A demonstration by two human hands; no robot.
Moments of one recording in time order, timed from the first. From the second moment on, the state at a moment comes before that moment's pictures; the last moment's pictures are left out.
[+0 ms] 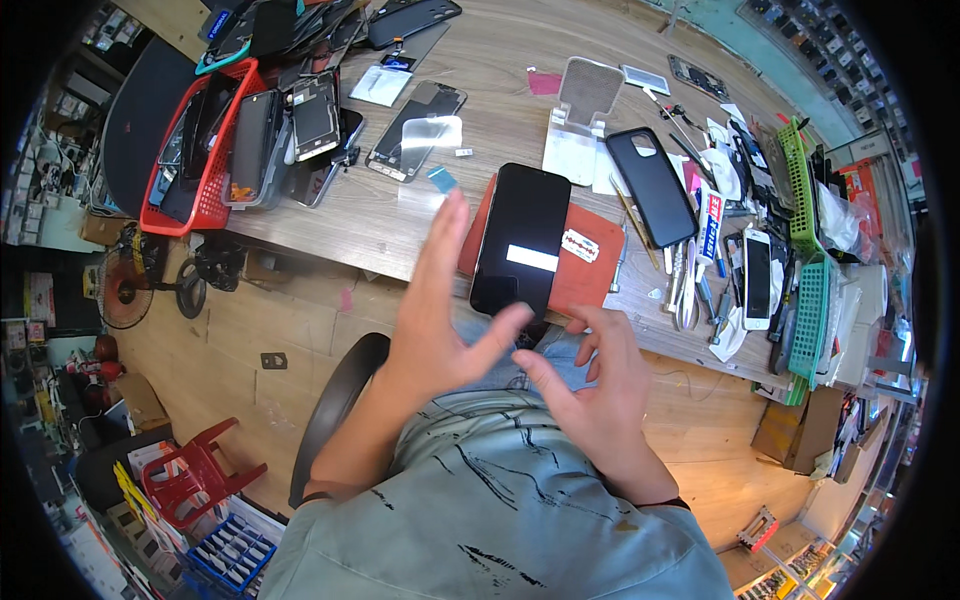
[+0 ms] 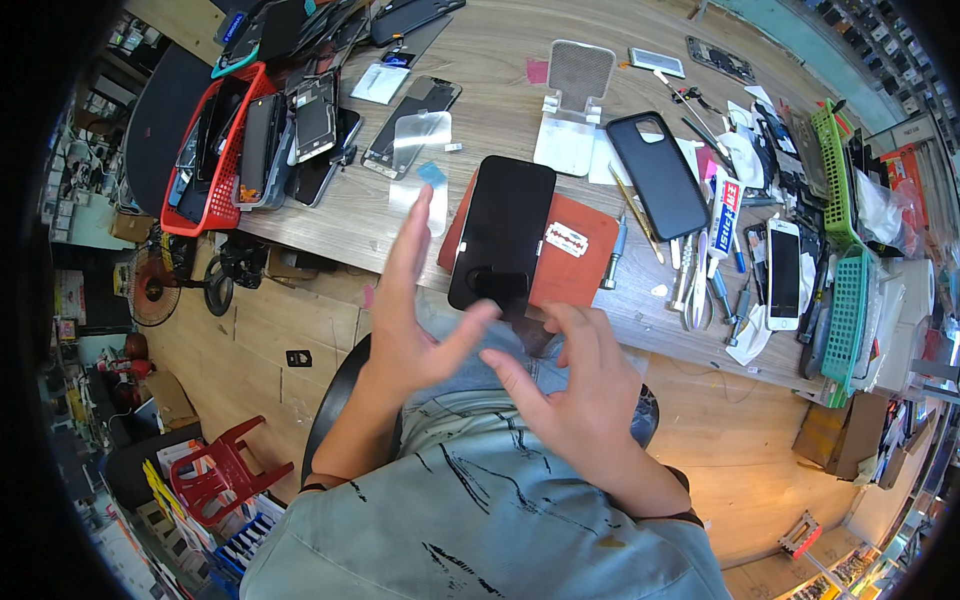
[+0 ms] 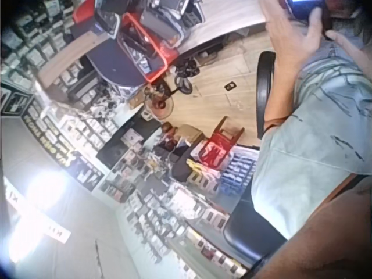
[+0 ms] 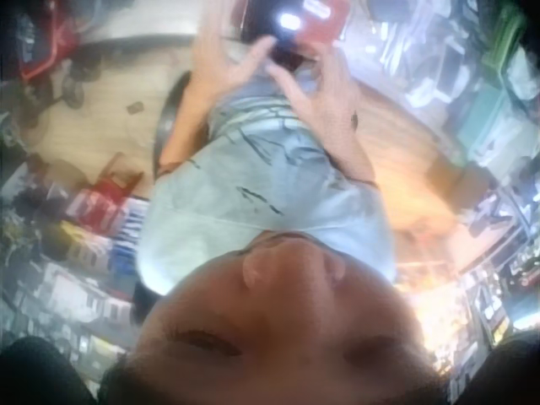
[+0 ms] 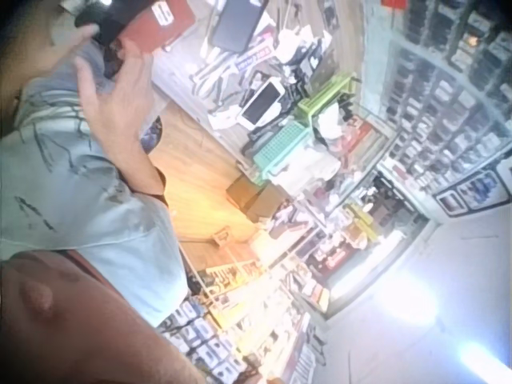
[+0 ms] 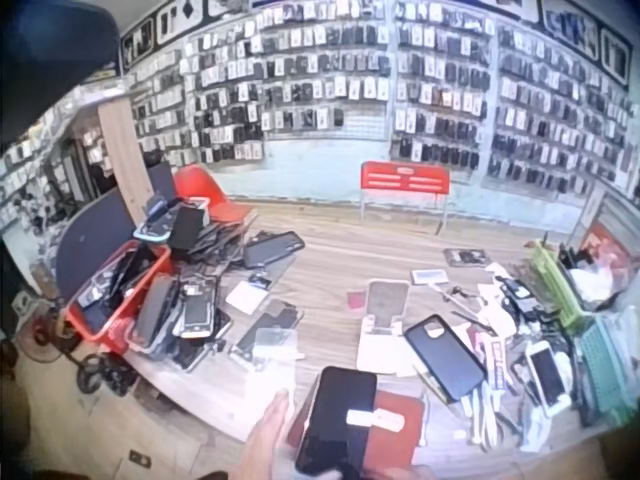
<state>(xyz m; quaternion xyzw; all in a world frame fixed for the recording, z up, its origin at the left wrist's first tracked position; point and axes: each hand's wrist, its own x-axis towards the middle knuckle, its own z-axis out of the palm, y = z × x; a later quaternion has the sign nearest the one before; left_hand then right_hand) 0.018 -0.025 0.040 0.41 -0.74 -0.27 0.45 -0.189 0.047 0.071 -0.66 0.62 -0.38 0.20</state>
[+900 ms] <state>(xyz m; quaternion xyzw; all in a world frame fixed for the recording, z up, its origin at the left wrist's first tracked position) 0.003 -0.140 0.051 0.48 -0.53 -0.60 0.36 -0.172 0.051 0.046 -0.33 0.46 -0.54 0.62</state>
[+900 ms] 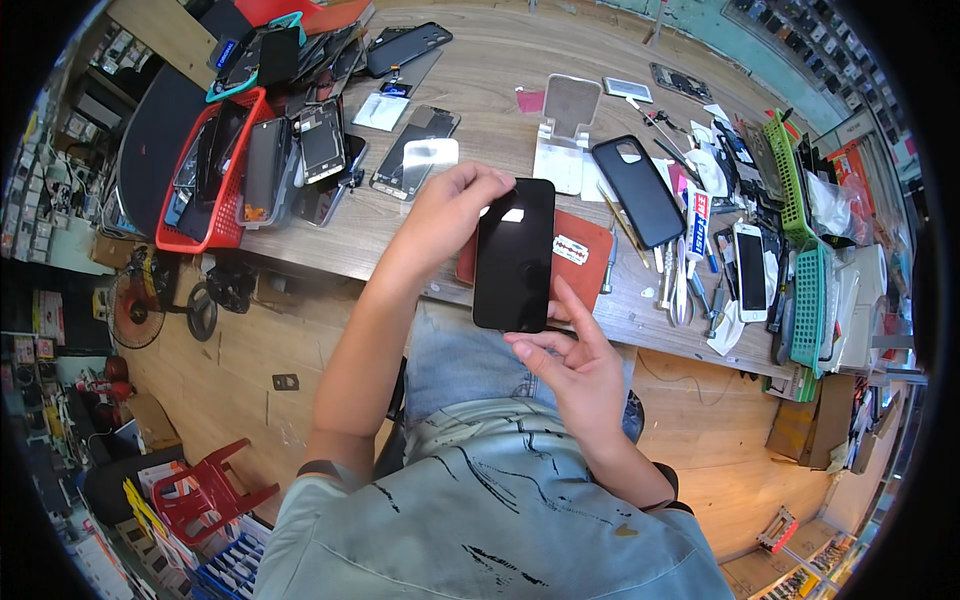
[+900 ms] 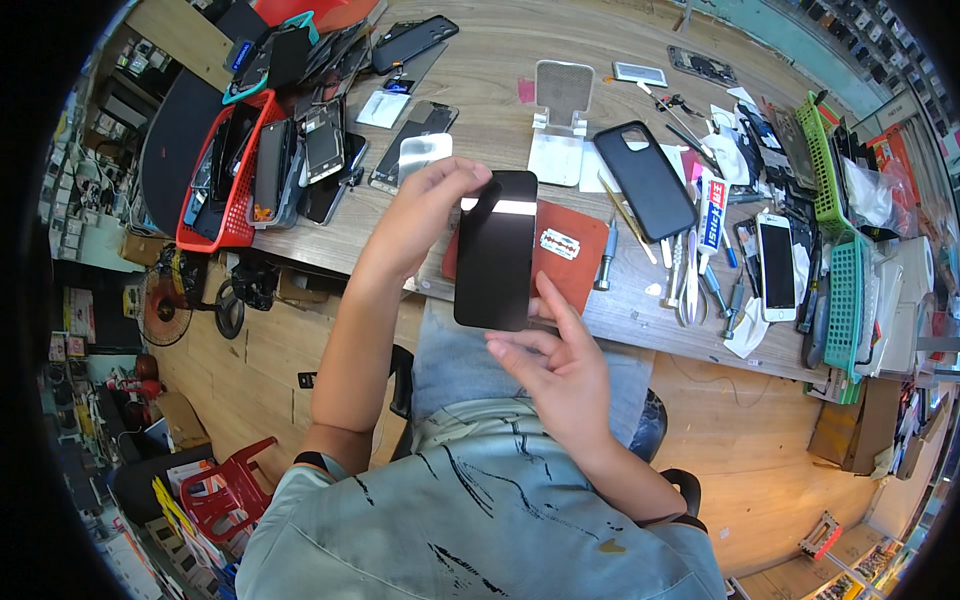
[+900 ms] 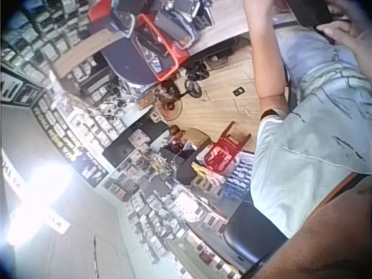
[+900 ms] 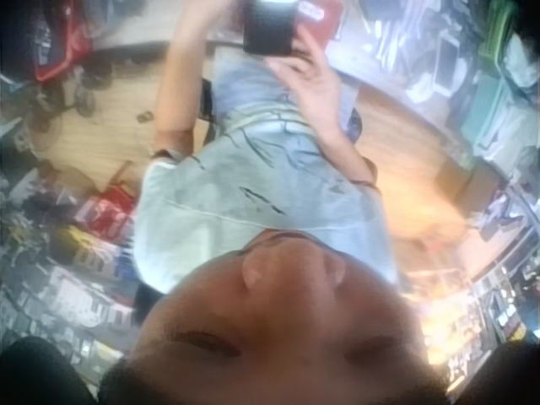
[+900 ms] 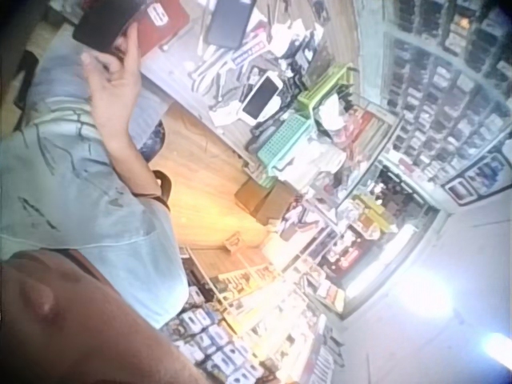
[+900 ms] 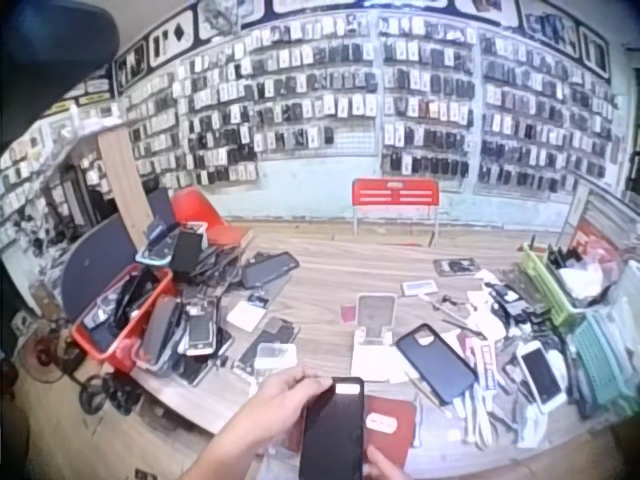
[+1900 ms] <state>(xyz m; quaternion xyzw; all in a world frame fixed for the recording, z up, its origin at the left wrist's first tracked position) -0.030 -0.086 0.074 0.33 -0.41 -0.58 0.62 -0.191 0.018 0.054 -0.56 0.59 -0.46 0.36</state>
